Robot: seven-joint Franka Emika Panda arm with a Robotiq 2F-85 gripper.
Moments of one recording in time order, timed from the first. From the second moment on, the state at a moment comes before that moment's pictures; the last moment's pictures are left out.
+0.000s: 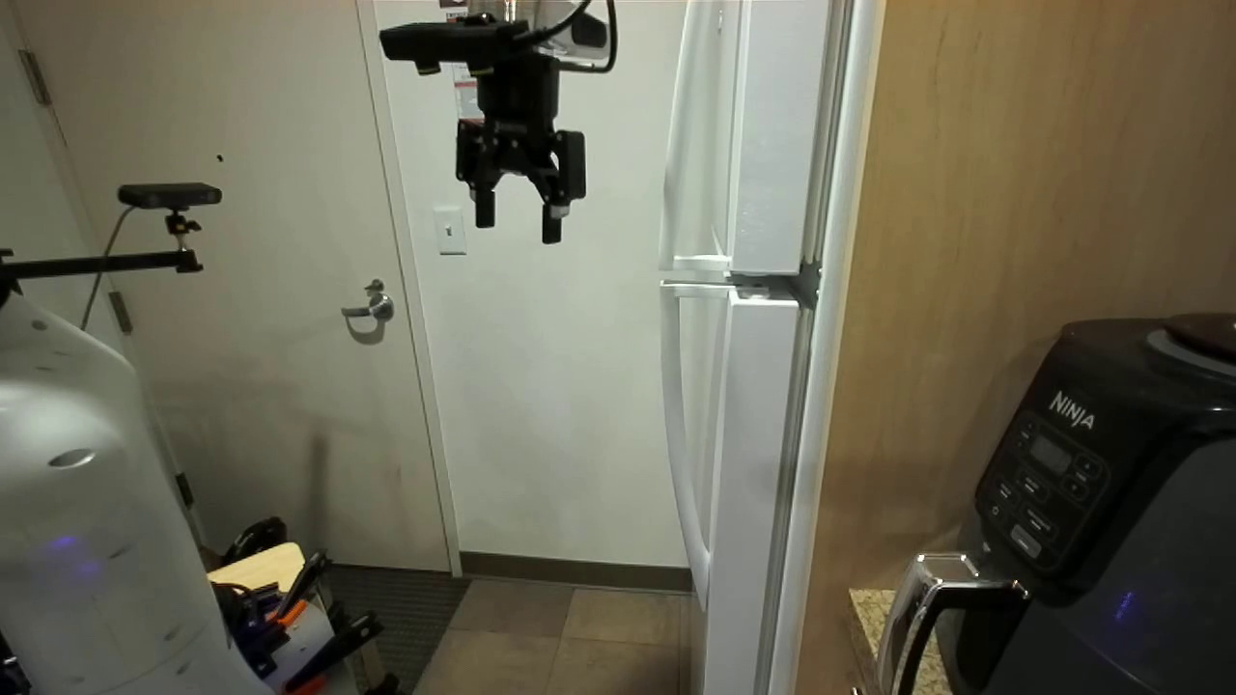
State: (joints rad) arm 0.02 -0.54 -0.16 -2.17 0.03 1.58 -0.35
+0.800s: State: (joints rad) arm -0.04 -0.64 -0.13 -2.38 -0.10 1.76 -0.24
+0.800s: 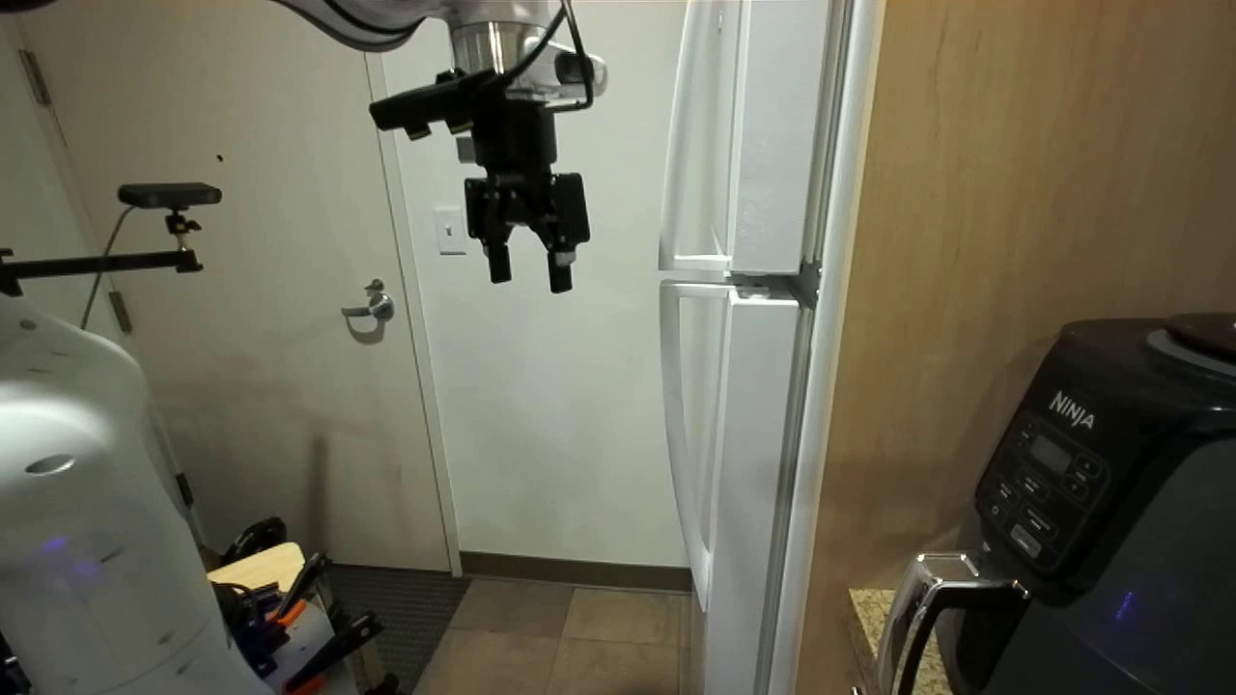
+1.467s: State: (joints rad) arm -0.08 -0.65 -0.08 -2.47 -0.23 1.99 -0.08
